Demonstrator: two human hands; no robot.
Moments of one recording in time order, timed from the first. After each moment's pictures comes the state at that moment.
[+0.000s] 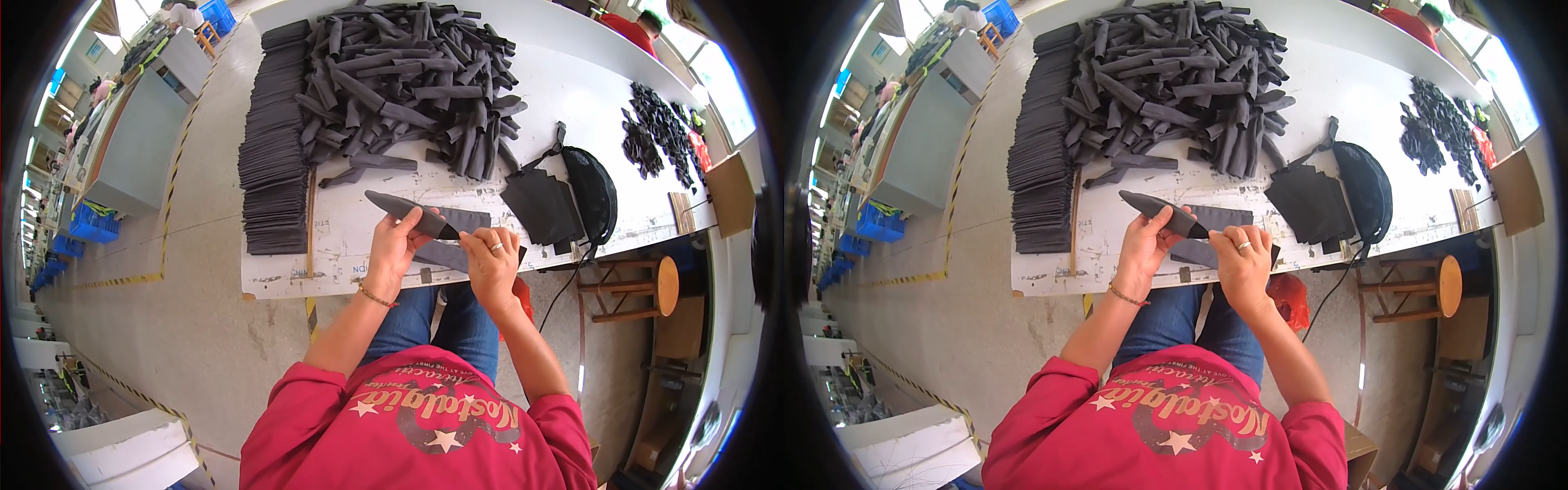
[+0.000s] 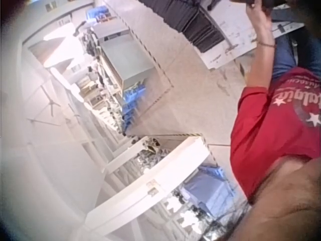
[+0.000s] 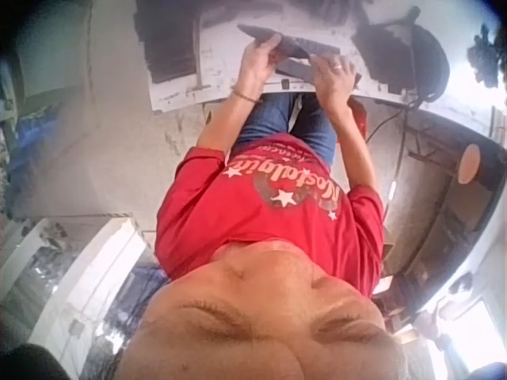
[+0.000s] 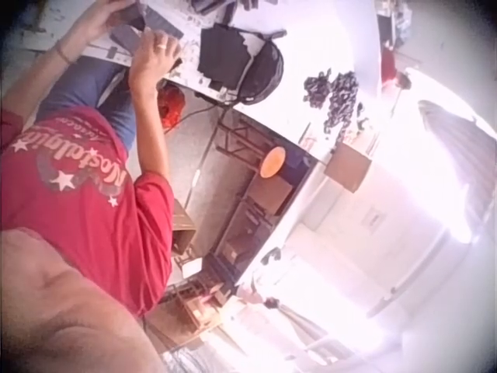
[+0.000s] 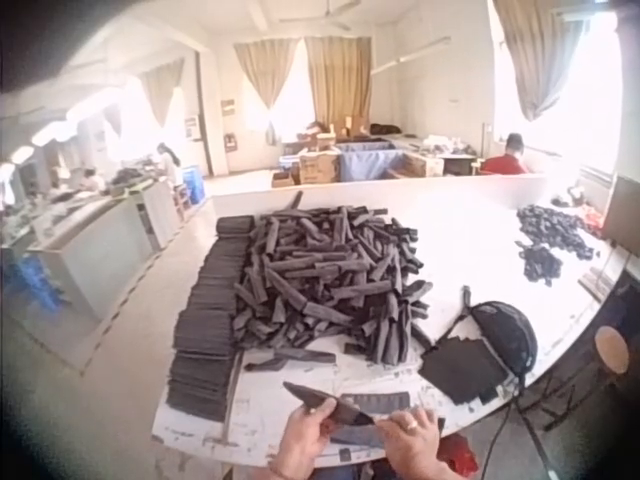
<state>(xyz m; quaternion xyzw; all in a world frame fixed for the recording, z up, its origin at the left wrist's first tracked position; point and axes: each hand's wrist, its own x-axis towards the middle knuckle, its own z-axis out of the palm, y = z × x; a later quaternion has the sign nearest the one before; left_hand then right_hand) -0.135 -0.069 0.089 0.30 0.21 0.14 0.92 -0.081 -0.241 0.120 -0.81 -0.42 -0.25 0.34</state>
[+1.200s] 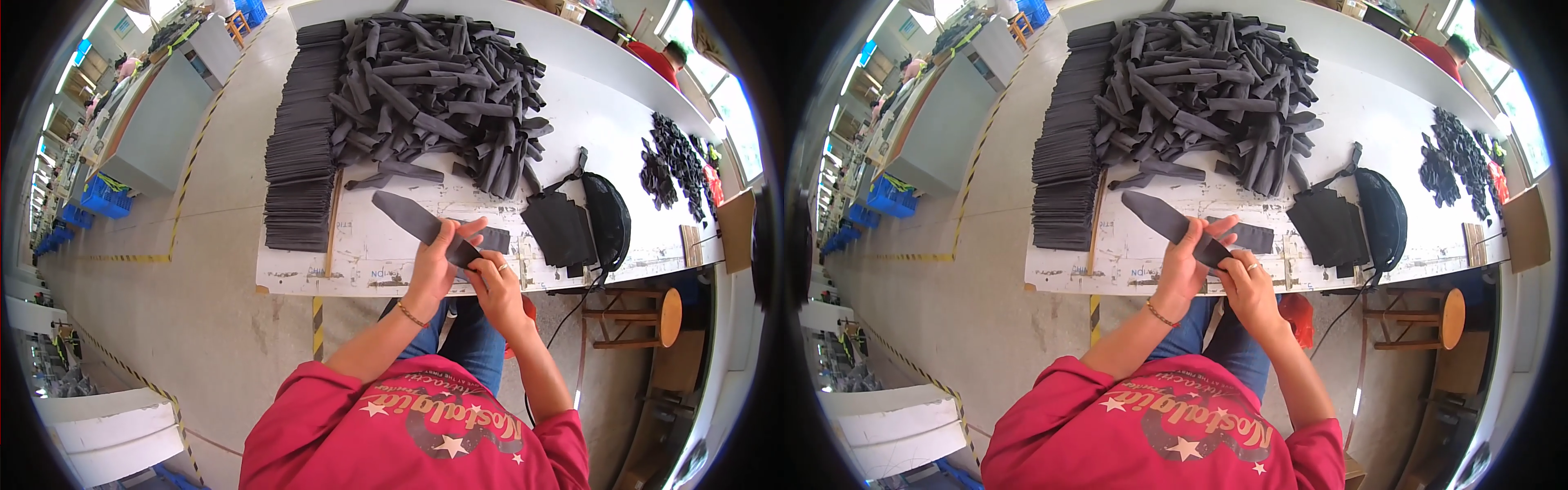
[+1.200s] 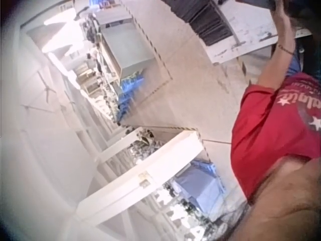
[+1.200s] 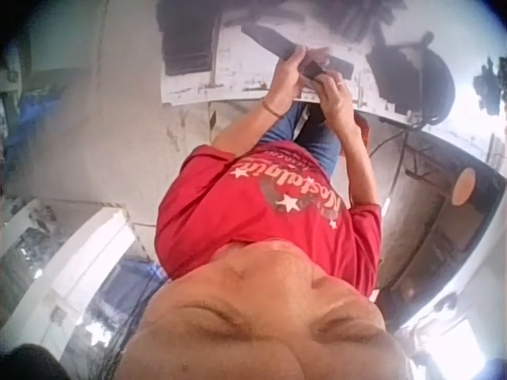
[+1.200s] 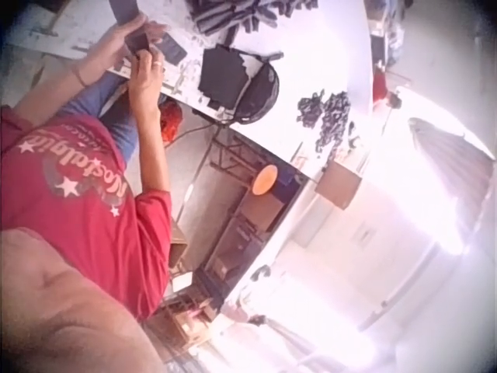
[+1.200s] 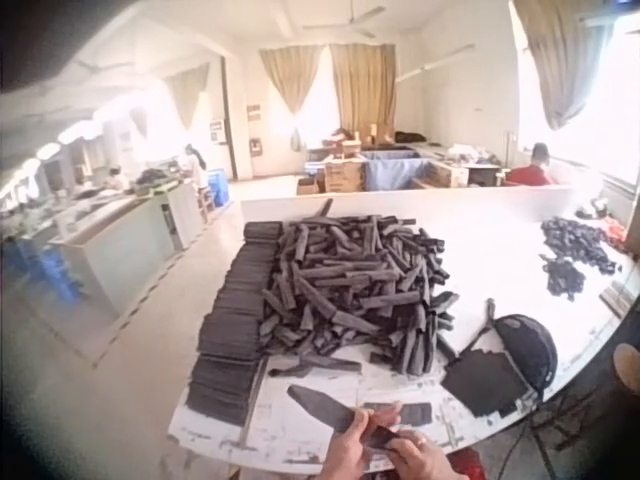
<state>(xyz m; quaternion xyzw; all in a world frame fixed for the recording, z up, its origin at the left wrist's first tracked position) -0.134 -0.108 0.099 0.24 0.08 0.21 0.95 -0.093 -0.242 0.123 -0.78 -0.48 -0.04 0.40</state>
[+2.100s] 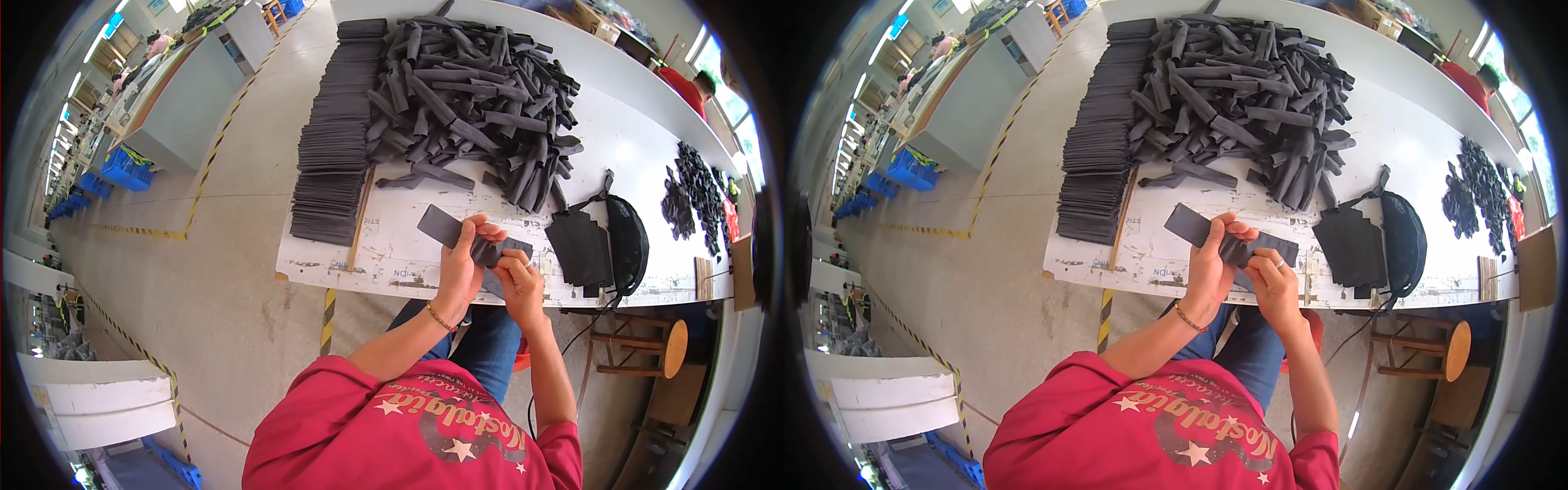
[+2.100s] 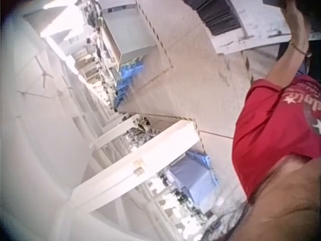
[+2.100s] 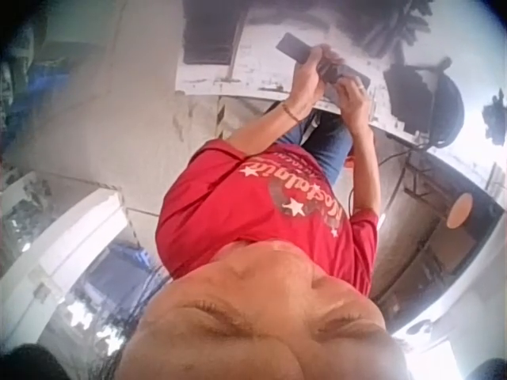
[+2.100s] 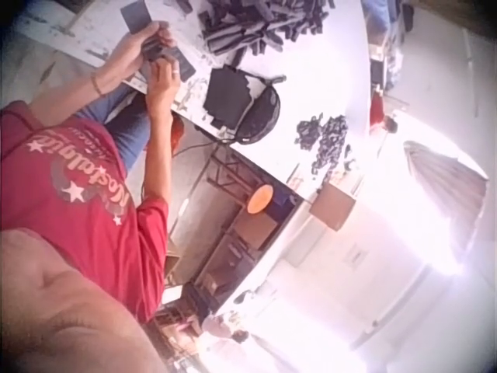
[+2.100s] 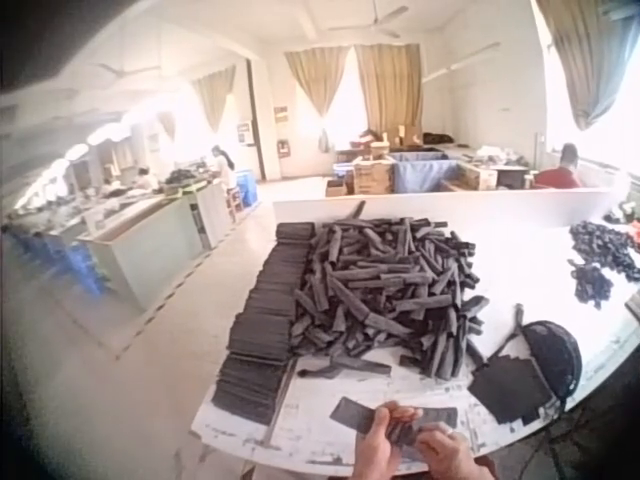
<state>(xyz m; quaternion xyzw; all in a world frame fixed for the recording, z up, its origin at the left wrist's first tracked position) -0.130 -0.111 0.108 0.21 0.11 0.31 0.92 -0.076 -0.229 0.124 -0.75 -0.47 -0.01 0.47</state>
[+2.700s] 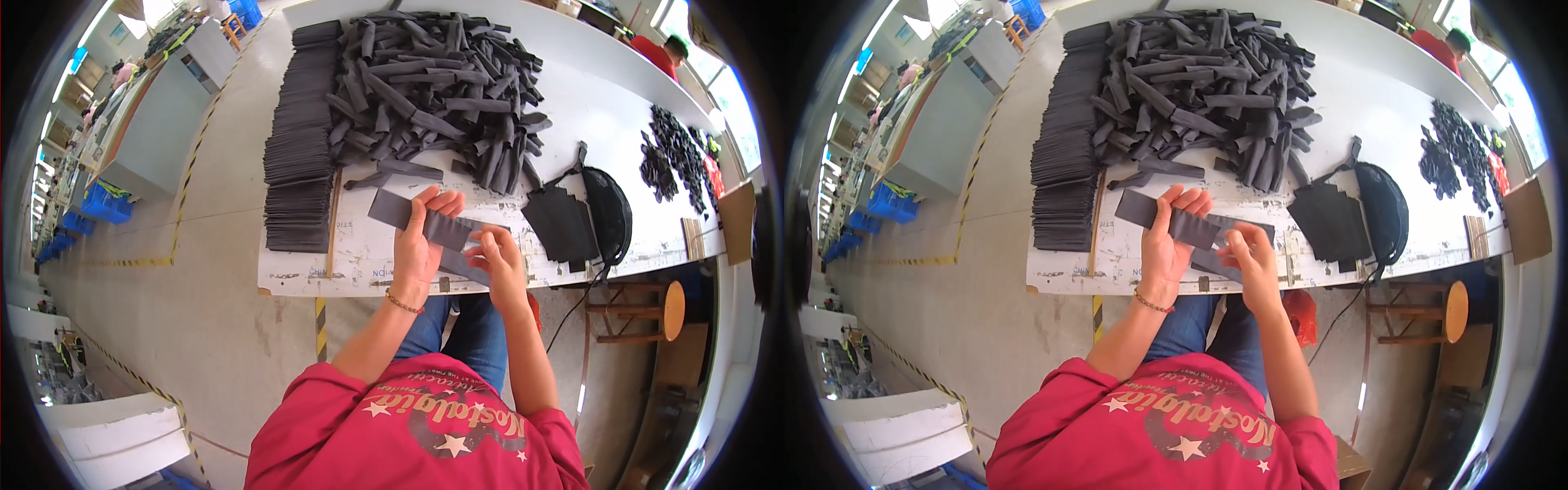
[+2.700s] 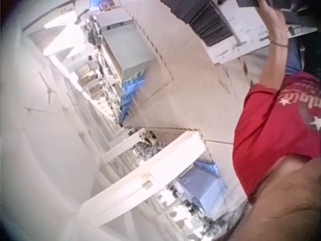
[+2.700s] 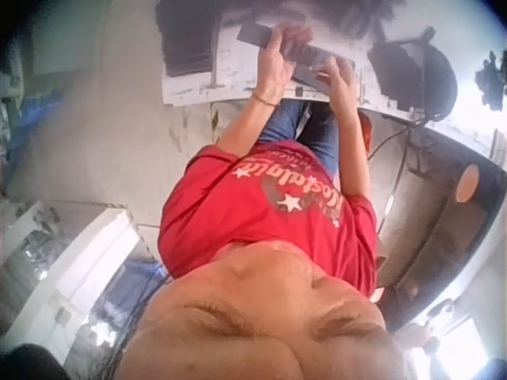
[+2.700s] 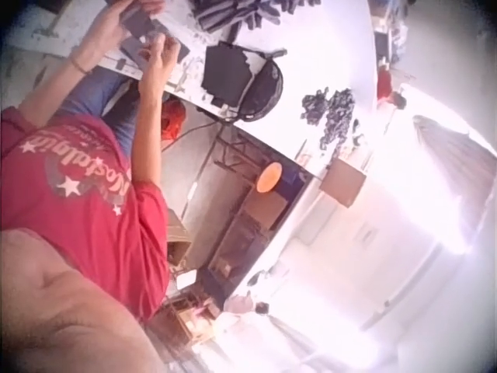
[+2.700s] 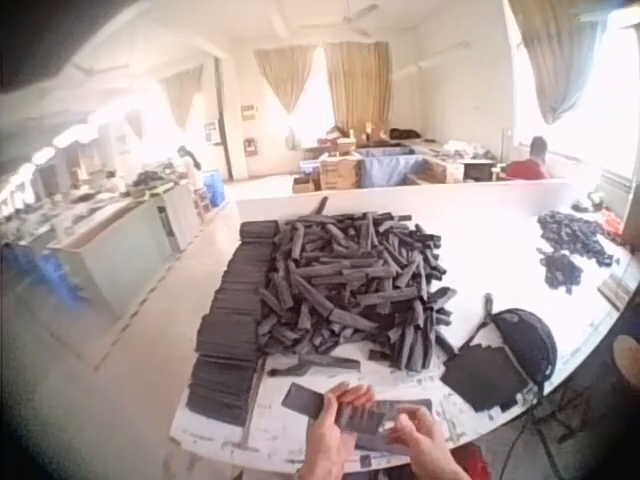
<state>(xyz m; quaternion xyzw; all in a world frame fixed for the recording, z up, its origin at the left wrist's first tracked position) -0.132 -0.078 0.121 0.27 0.07 0.30 0.91 -0.088 -0.213 0.137 -0.58 -0.03 0.26 0.77</state>
